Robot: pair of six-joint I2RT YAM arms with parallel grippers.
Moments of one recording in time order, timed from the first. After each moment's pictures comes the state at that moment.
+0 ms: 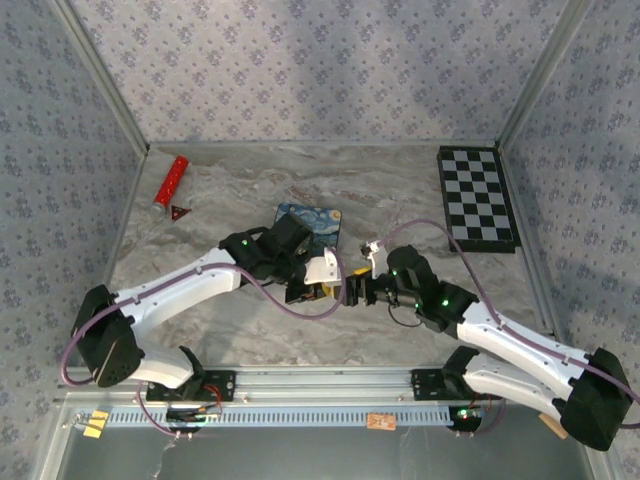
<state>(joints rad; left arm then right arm) -0.90 1.40 1.11 -0.72 0.43 0.55 0.82 0.91 0.57 -0.14 -0.24 0.53</state>
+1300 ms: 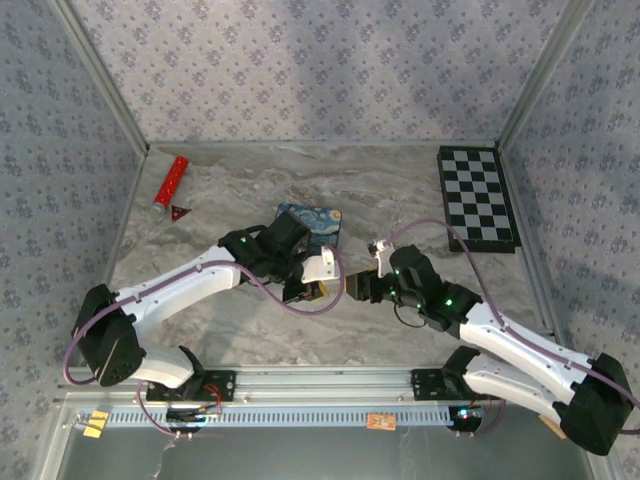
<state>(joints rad) -0.88 1.40 1.11 -0.76 0.45 0.55 0.78 0.89 0.57 -0.24 -0.15 0.51</state>
